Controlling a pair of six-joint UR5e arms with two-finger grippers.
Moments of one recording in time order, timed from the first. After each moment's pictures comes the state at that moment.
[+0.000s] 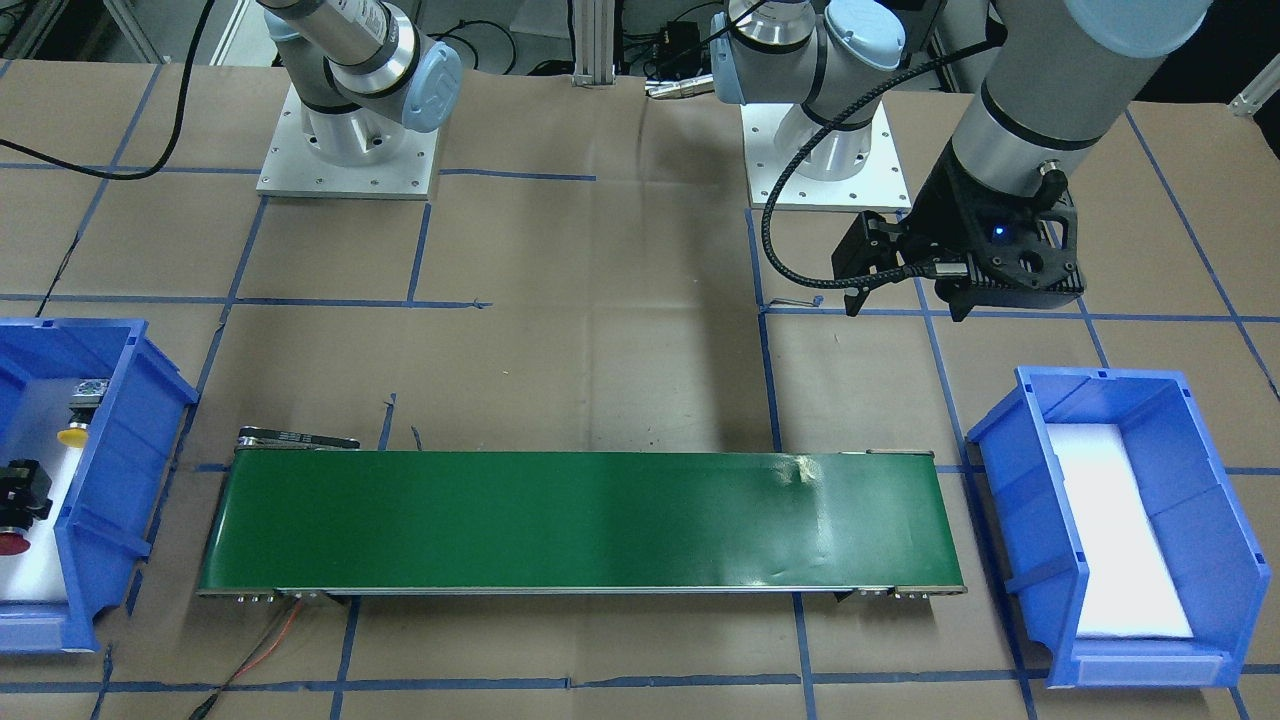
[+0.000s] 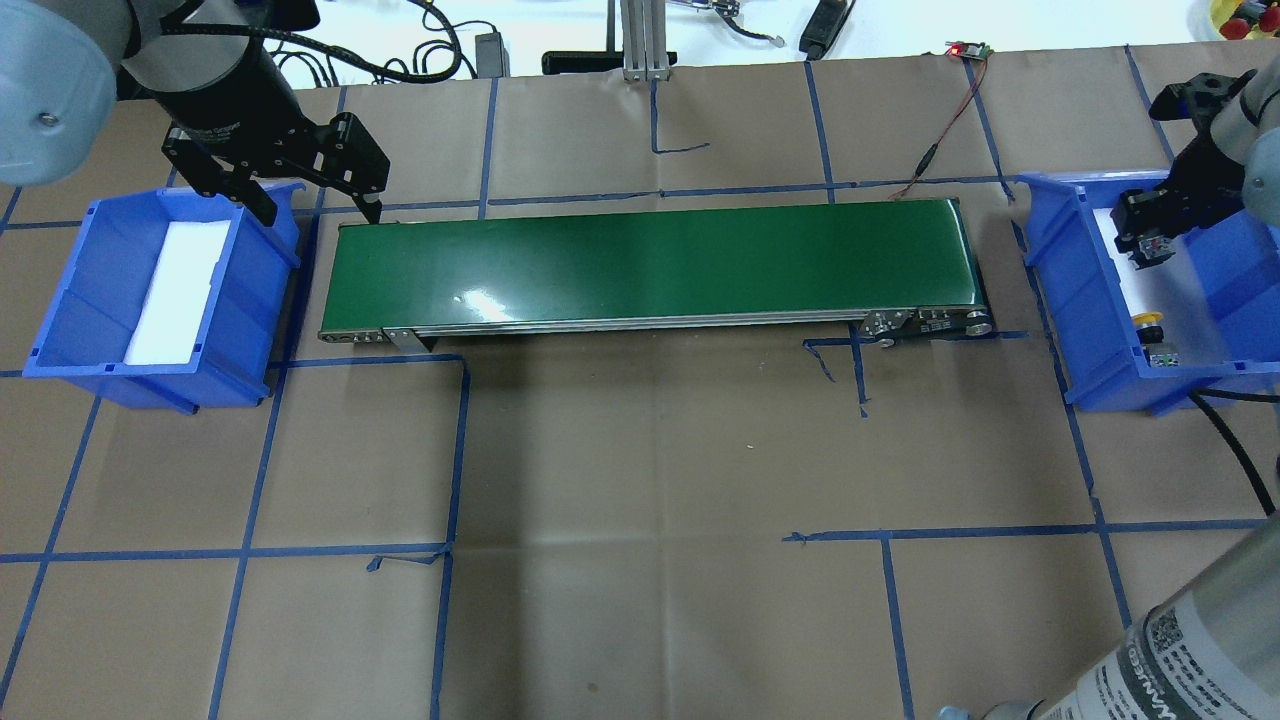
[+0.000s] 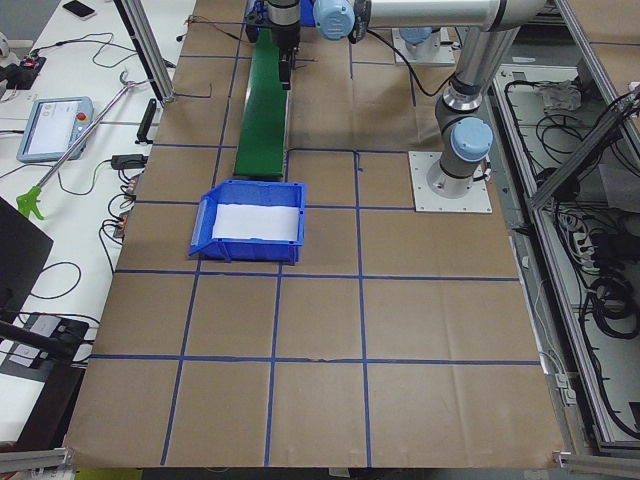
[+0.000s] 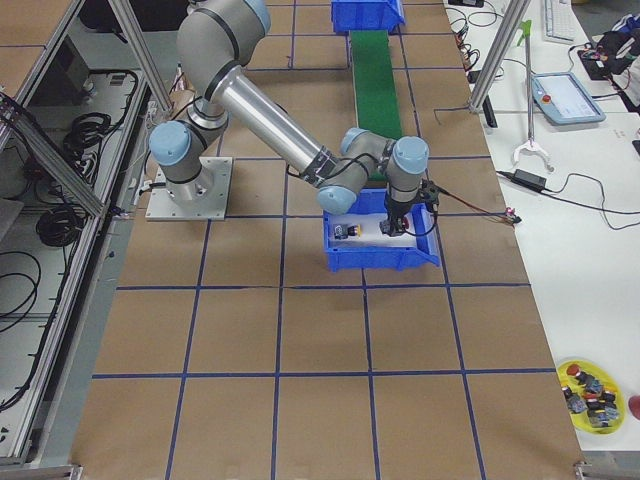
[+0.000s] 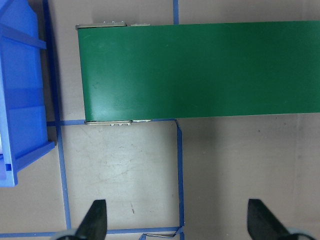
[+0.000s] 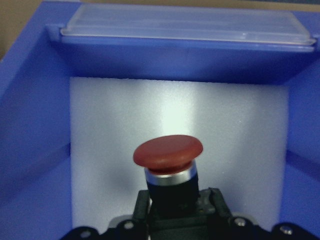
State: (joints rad) left arm -1.51 -1.65 -1.51 -1.55 1.56 0.10; right arm 1.05 -1.06 1.59 -2.13 -1.56 -0.57
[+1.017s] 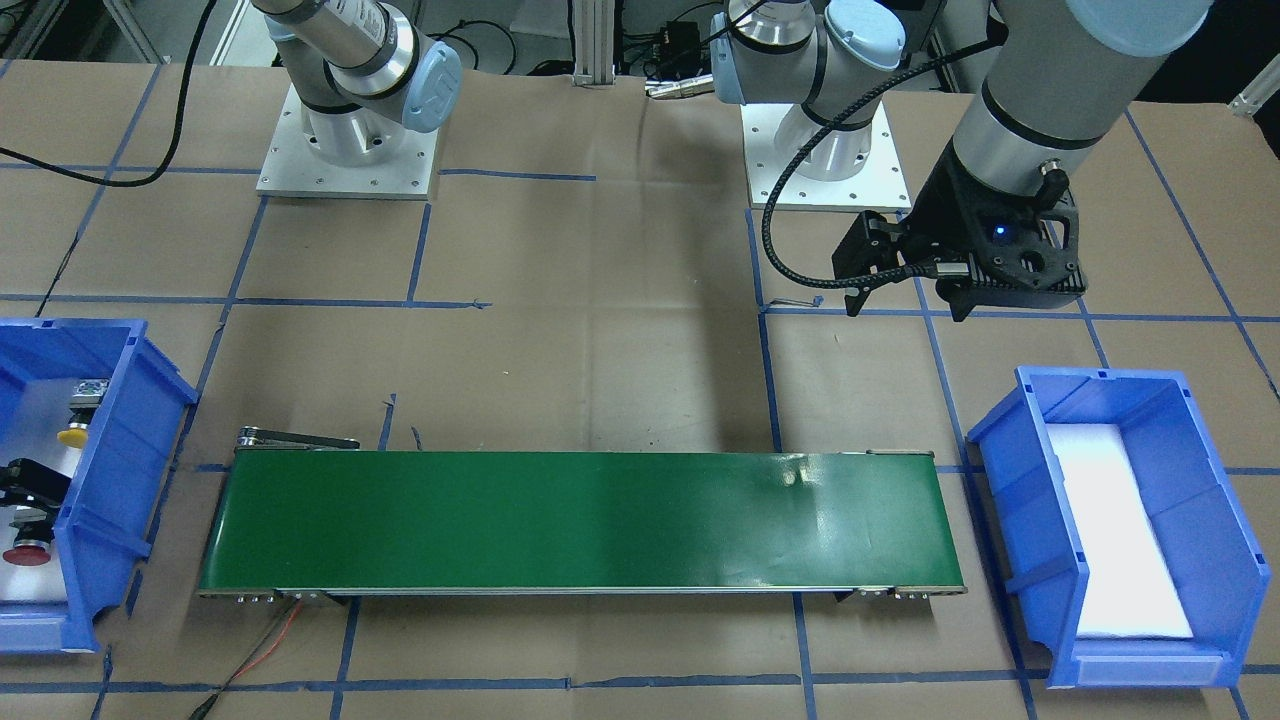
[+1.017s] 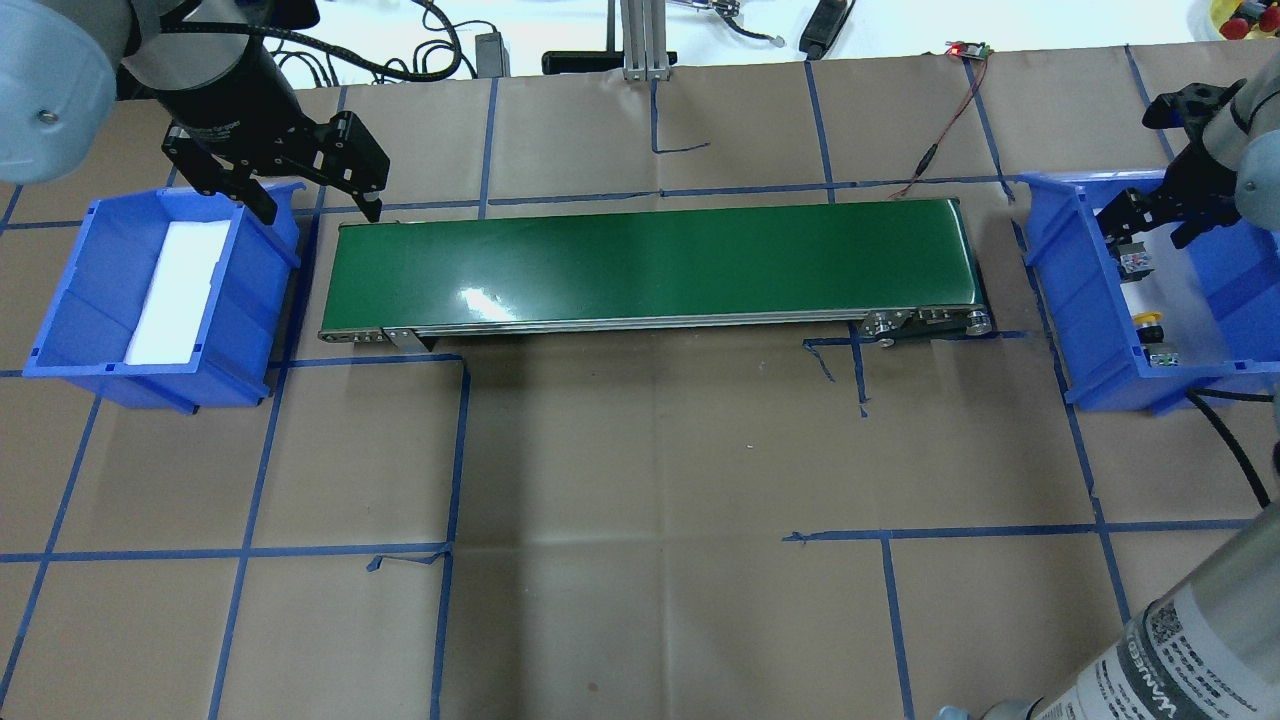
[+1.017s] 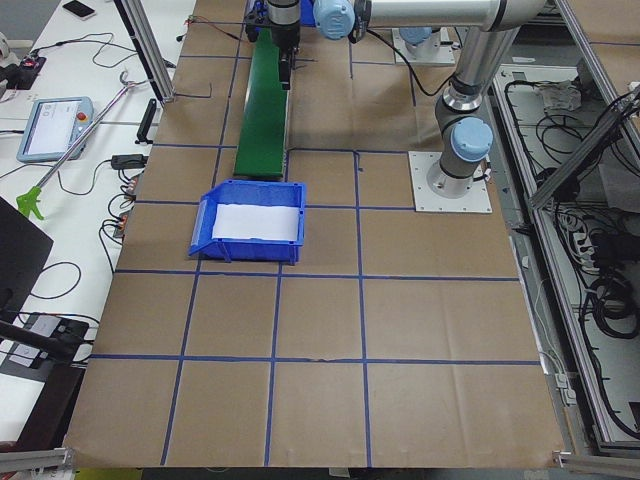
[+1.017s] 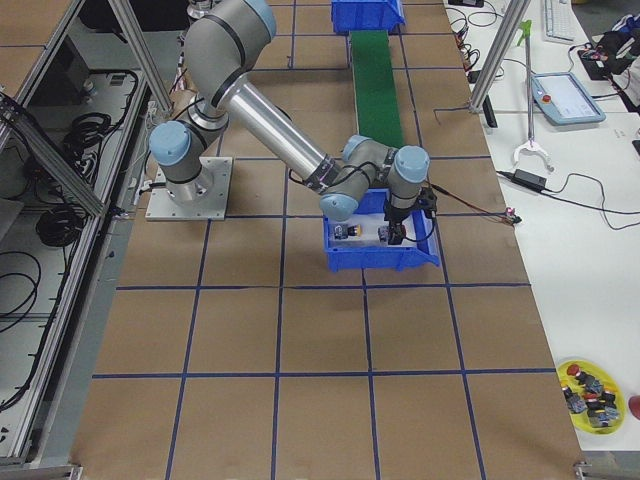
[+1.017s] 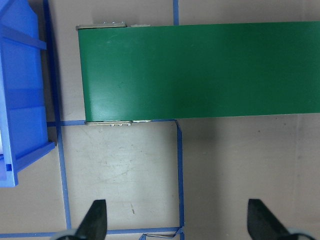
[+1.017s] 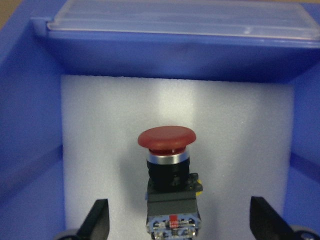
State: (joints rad) left arm -1.51 -1.65 -1.50 -1.55 1.56 0.10; right arm 1.05 -1.07 1.58 -2.12 -1.57 -0.57
